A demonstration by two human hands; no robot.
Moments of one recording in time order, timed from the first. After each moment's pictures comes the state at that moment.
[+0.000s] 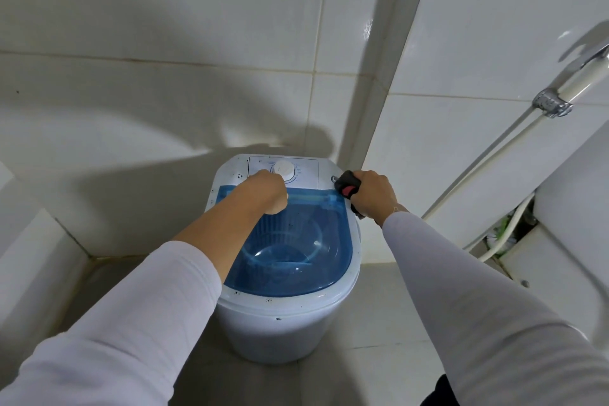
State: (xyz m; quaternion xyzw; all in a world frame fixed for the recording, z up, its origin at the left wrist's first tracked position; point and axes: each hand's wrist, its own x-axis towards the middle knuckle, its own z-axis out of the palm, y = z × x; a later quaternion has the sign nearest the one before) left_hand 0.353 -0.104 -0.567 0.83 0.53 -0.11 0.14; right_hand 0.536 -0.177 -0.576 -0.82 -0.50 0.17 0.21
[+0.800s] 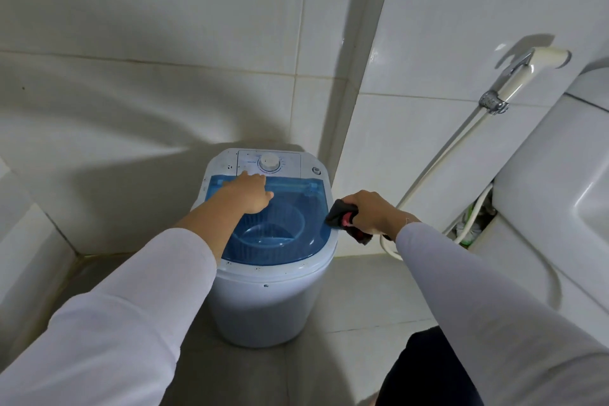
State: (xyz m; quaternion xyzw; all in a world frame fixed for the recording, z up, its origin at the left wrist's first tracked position) left_hand 0.329 -0.139 -0.574 0.84 0.51 -0.09 0.15; right_hand 0.533 -0.266 -0.563 -0.78 -0.57 0.23 0.12
